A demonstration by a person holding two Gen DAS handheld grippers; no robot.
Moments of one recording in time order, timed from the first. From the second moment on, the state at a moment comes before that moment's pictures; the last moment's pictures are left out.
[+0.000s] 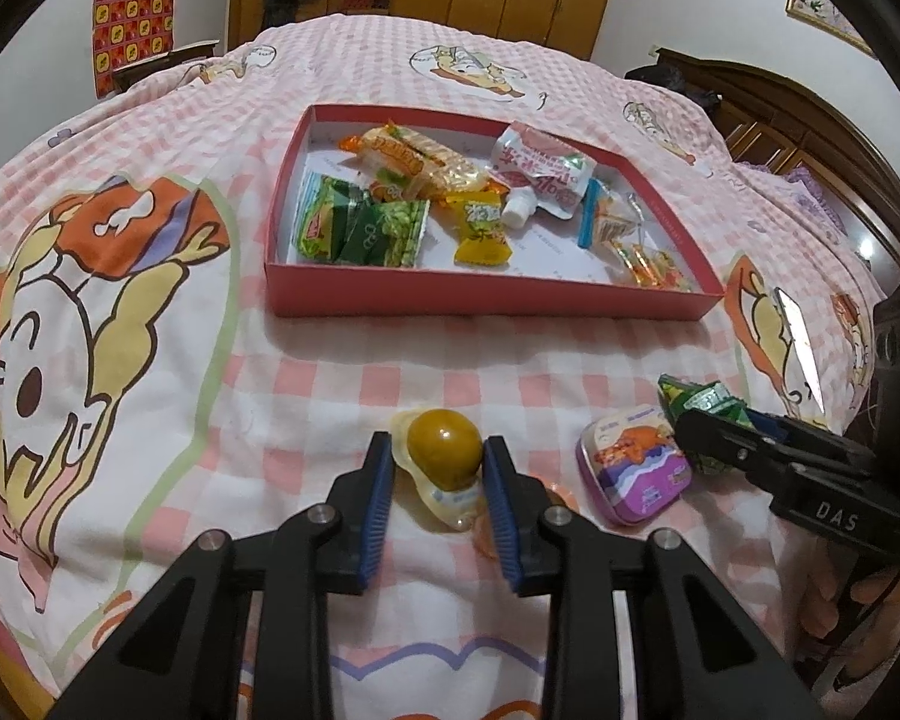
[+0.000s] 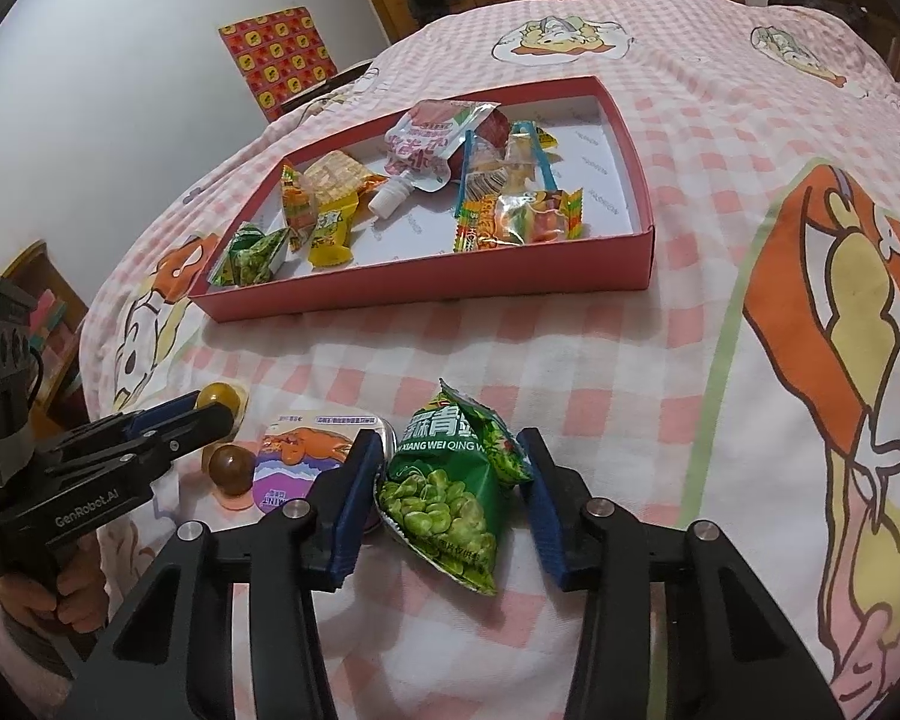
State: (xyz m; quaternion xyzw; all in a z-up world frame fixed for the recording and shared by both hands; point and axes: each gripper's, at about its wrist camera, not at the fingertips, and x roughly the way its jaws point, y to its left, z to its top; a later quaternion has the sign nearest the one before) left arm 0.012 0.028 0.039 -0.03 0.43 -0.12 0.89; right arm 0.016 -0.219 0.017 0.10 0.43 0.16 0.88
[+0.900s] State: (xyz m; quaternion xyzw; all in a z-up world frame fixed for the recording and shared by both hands) left arm 0.026 0.026 0.070 -0.03 0.41 -0.12 0.90; right arm 0.017 -0.214 0.044 0.08 0.40 0.18 0.89
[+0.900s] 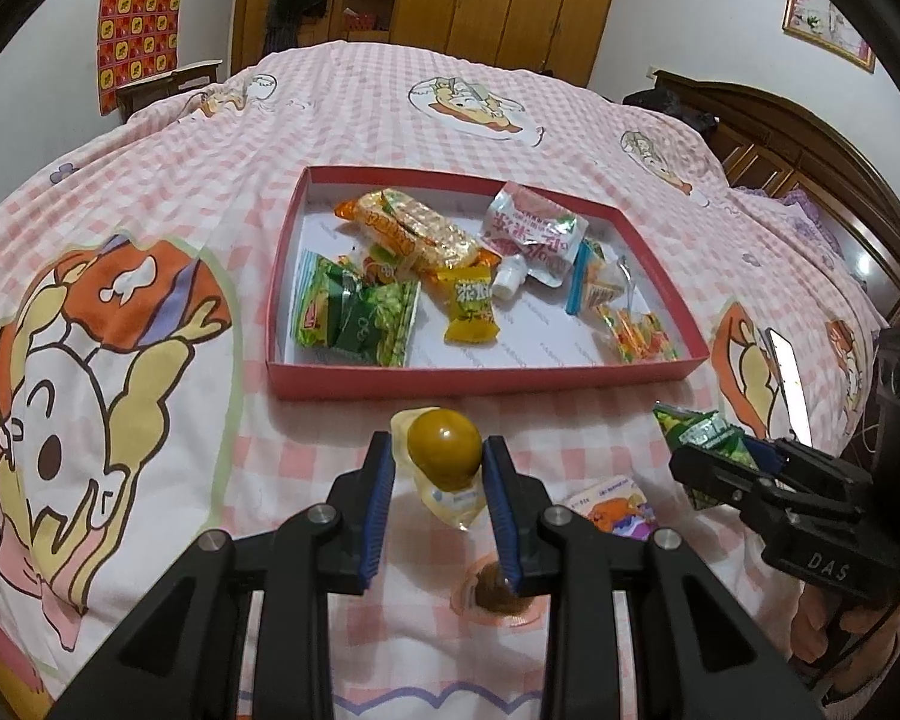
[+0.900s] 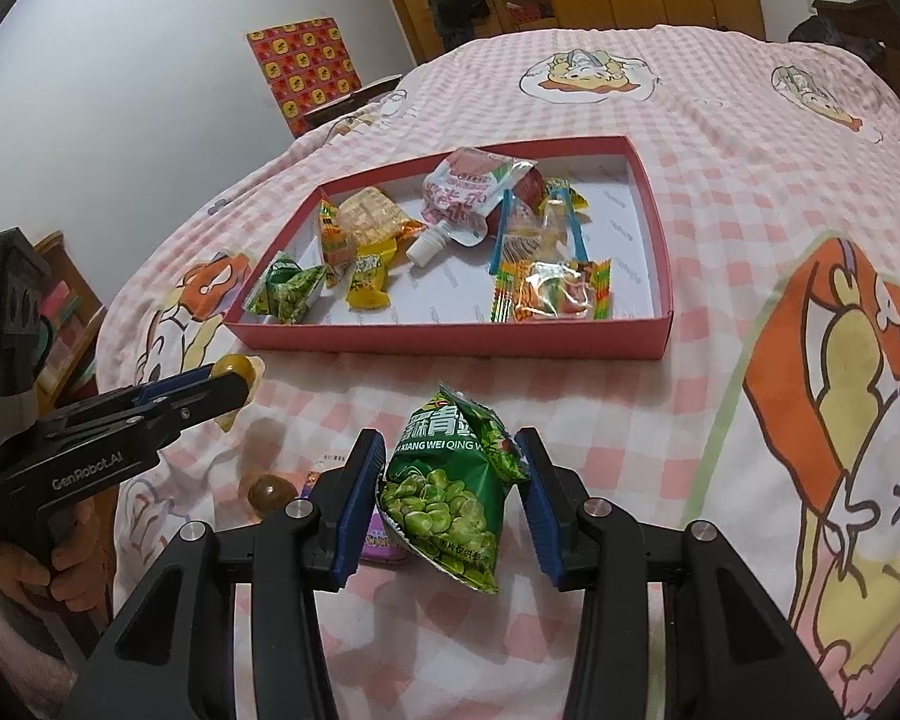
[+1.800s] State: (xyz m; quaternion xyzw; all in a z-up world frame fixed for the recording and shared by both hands) left arm 0.052 0.011 0.091 -0.04 0.39 -0.13 0.91; right arm 0.034 -0.218 0.064 0.07 0.39 0.18 0.90
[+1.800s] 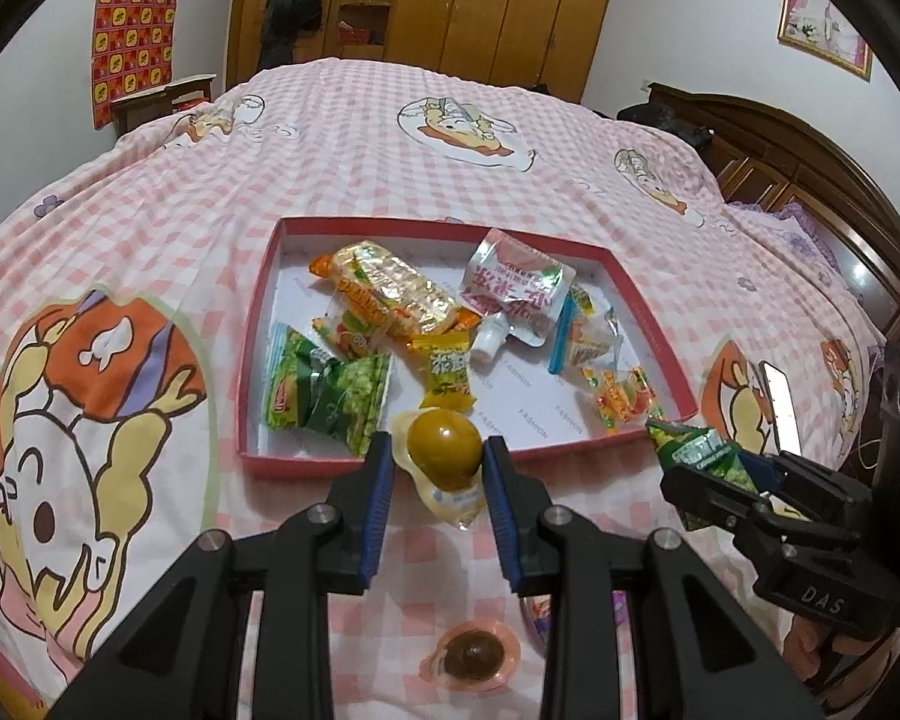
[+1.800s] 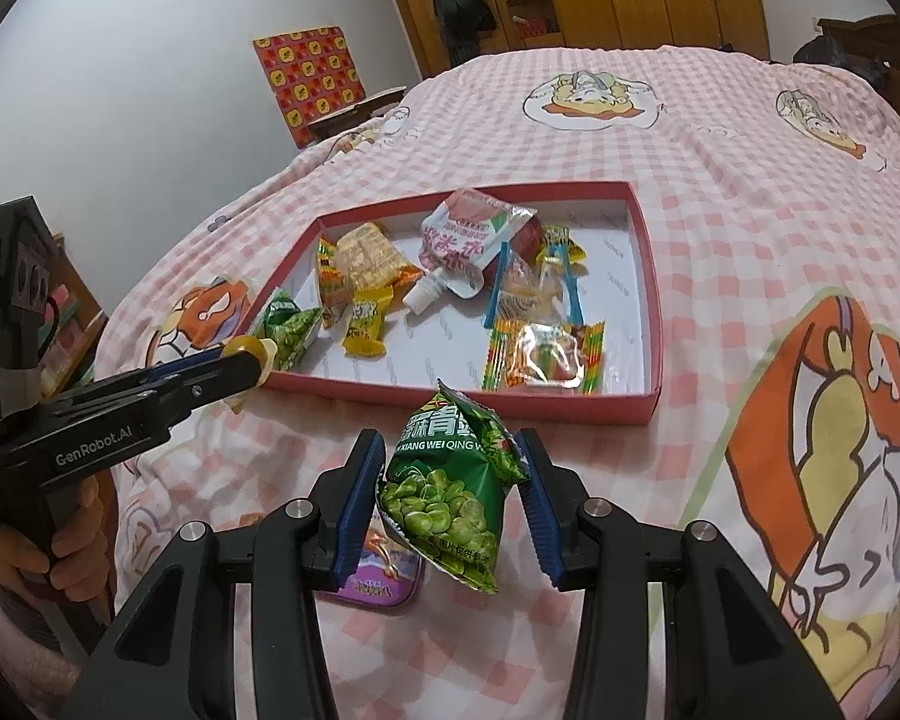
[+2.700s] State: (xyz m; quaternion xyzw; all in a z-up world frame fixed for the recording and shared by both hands) left arm 0.121 -0.010 0.112 -0.03 0.37 -0.14 0.92; right arm 0.087 -0.219 0.085 0.06 0.37 0.17 0.91
